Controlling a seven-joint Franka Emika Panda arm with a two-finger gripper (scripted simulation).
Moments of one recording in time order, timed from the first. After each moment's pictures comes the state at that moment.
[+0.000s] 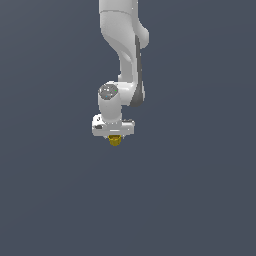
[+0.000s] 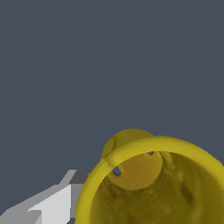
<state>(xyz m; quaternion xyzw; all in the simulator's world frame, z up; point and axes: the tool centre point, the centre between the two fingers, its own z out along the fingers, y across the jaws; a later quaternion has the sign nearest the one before) -0.082 -0.070 0.048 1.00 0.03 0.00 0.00</state>
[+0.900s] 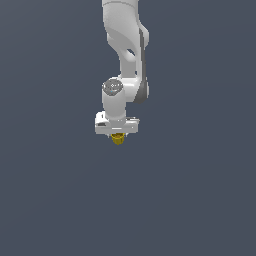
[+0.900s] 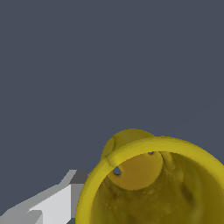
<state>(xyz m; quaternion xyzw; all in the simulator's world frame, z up) -0.078 -0.052 0.068 1.00 0.03 0.00 0.00</state>
